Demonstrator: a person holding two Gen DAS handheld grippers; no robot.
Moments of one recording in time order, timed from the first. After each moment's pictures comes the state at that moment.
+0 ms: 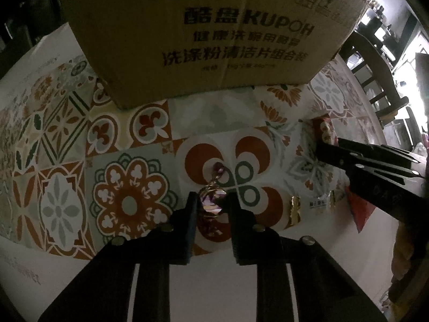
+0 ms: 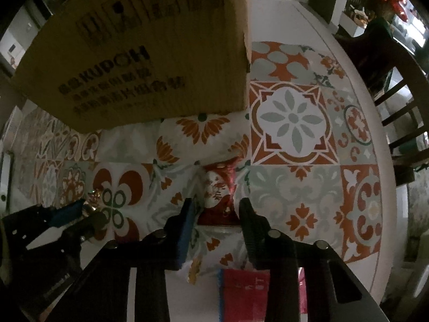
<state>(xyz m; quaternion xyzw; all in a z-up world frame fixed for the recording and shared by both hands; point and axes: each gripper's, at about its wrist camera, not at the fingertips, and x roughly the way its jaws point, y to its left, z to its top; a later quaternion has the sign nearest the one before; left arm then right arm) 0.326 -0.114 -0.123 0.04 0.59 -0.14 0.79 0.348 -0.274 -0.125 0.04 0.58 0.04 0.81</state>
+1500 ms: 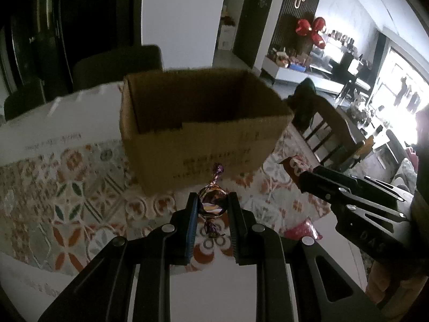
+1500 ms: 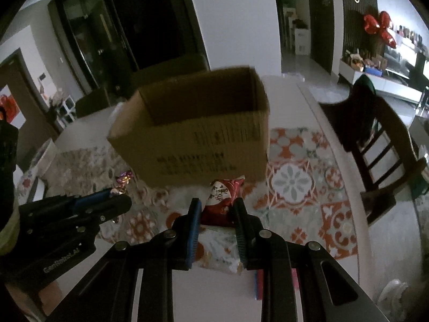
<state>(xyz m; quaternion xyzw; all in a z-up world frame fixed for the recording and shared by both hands) 0.301 -0.099 0.023 0.01 0.44 -0.18 0.88 0.291 -0.259 0.005 0.07 0.42 0.07 0.90</state>
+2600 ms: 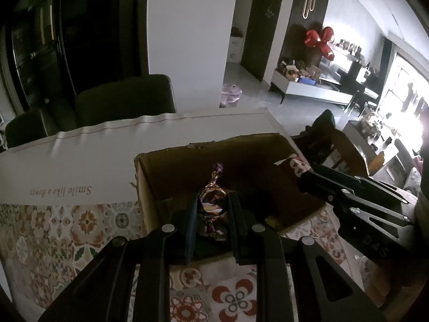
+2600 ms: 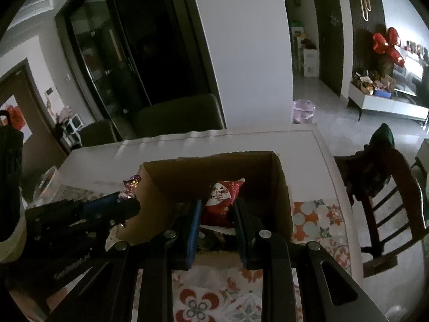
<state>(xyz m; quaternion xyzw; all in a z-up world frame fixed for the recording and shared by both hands) 0.417 -0.102 0.061 0.02 0.42 -0.16 0.89 0.404 -0.253 0.053 0.07 0.38 0.09 0.92</state>
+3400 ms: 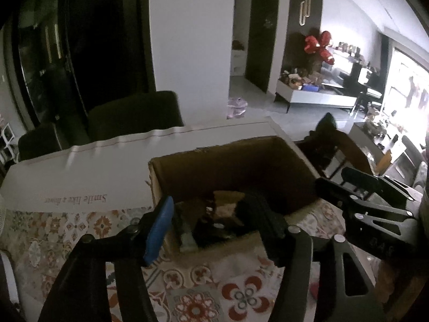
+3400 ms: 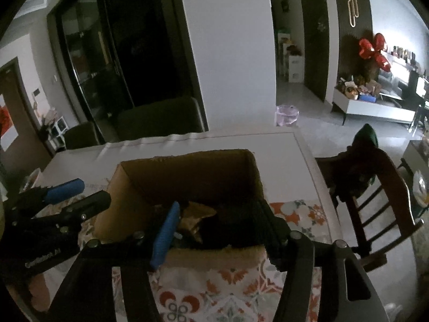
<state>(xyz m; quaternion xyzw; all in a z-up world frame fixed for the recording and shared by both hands) 0.367 -0.097 0.075 0.04 0.37 -0.15 0.91 0.370 -0.263 0.053 0.05 0.36 0.04 0.93</state>
